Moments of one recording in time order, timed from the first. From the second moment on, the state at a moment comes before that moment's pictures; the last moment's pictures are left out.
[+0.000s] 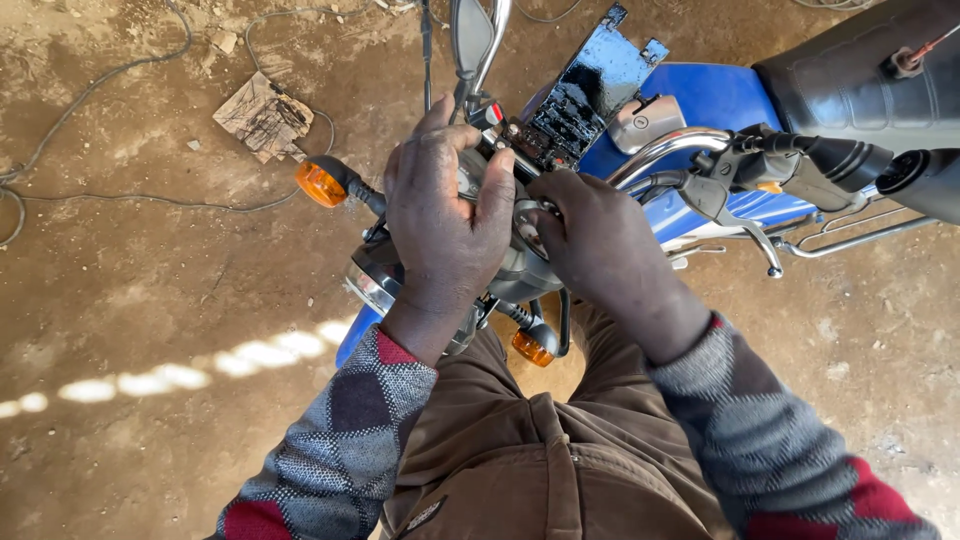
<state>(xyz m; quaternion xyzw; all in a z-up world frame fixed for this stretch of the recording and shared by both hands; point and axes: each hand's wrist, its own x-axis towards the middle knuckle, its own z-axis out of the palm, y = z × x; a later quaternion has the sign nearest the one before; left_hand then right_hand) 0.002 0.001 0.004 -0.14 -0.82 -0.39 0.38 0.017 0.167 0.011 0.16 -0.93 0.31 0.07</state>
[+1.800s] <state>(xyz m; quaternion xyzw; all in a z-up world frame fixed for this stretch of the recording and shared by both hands) 0.002 0.002 0.006 -0.15 -0.83 -0.39 0.37 0.036 0.209 -0.054 -0.01 -0.85 0.47 0.23</state>
